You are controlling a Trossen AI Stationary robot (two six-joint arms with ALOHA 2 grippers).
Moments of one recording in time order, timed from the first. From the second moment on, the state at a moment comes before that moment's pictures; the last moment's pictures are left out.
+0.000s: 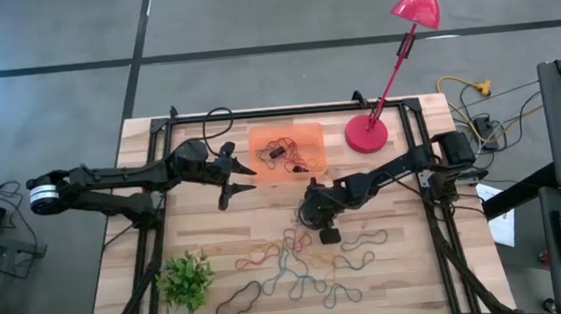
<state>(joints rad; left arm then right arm) 0.30 1.06 0.48 0.28 0.36 0.17 0.09 1.85 0.94 -0.14 -0.11 0.02</state>
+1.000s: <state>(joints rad) 0.30 1.06 0.48 0.28 0.36 0.17 0.09 1.51 0.95 -0.14 -0.10 -0.10</state>
